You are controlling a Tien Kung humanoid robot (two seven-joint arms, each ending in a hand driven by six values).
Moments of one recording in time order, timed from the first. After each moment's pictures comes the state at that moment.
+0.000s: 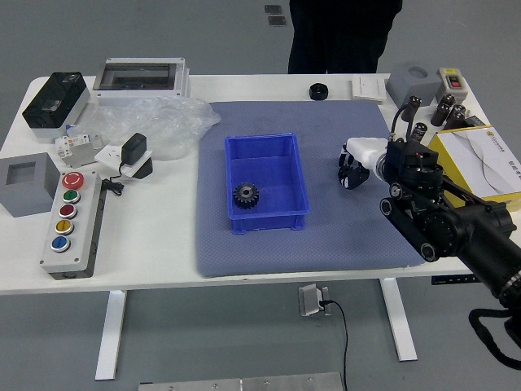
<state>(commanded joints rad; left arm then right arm) -0.20 0.15 -0.68 -0.18 1.02 -0.10 0.26 0.75 -0.16 0.89 0.81 -2.15 0.27 -0.29</state>
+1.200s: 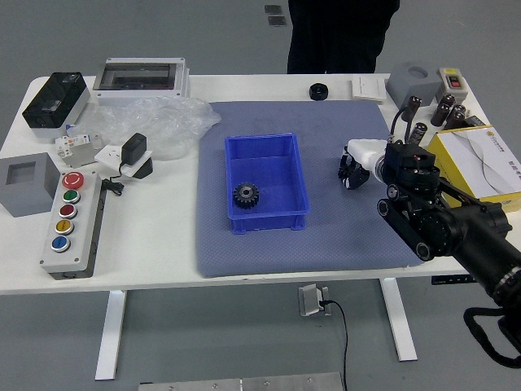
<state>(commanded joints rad) -0.20 0.14 -0.68 -0.18 1.02 -0.10 0.26 0.76 -0.14 0.89 0.75 -2.17 0.24 -0.28</state>
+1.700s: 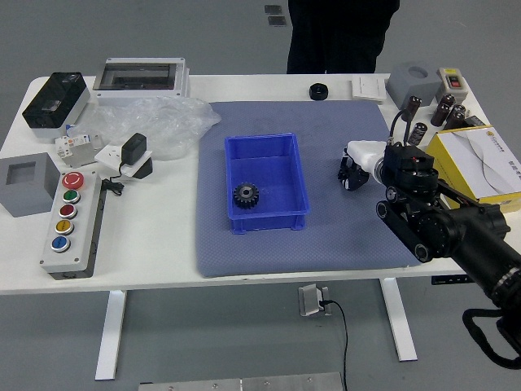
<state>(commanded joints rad) -0.20 0.14 -0.68 -0.18 1.02 -0.10 0.26 0.76 -0.13 0.89 0.74 -2.17 0.23 -0.28</state>
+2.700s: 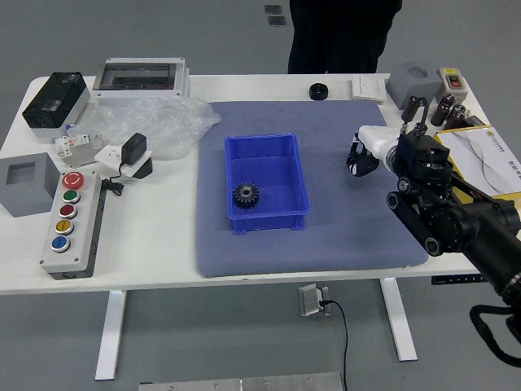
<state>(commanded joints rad) -0.20 0.15 -0.68 -0.18 1.01 -0.09 0.26 0.75 -0.18 0.97 0.83 -2.20 0.22 -0.29</state>
